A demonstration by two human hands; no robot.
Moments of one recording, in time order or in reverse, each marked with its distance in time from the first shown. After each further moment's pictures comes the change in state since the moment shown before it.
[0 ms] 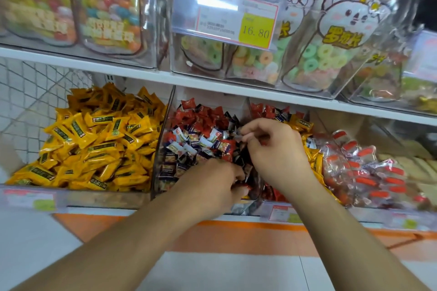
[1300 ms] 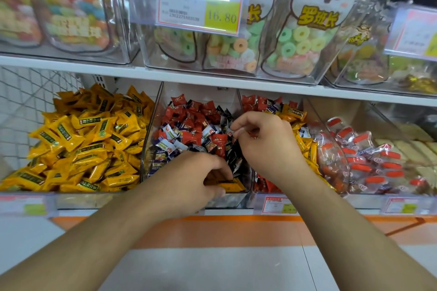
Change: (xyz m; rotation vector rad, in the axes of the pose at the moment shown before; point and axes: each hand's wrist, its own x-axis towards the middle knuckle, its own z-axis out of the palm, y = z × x) left_hand -0.021 0.000 -0.028 -0.121 -0.078 -0.043; right_hand 0.000 0.007 -0.006 0.008 -0.043 -0.005
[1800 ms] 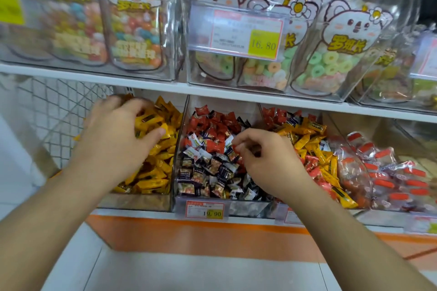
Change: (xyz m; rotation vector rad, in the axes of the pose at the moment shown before) left_hand -0.057 -0.054 -0.102 0.311 0.701 -0.319; right_hand -0.005 -0.019 0.024 -0.036 -0.121 -0.110
